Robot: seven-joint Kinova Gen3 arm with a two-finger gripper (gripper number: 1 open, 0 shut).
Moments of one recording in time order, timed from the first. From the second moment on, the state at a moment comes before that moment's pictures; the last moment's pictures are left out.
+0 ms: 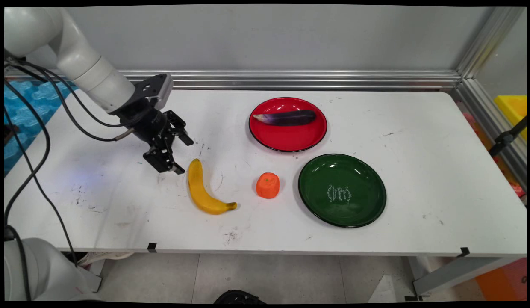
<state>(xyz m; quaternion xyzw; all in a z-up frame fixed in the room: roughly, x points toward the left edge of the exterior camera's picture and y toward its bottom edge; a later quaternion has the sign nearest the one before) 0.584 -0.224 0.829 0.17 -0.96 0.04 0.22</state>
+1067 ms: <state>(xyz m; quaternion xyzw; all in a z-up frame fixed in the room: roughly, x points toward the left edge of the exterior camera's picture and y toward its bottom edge) 0.549 -0.293 0.866 0.19 -0.94 0.08 0.27</state>
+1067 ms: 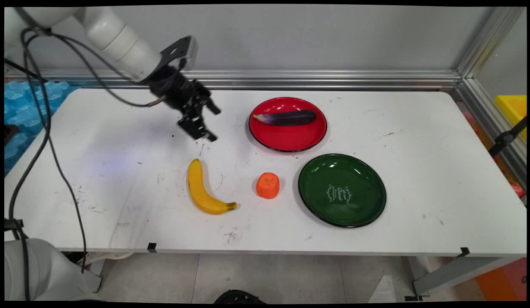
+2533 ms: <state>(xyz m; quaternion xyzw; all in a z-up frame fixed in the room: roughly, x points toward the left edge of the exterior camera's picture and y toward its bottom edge) 0.455 -0.454 0.797 0.22 -0.91 0.11 0.32</state>
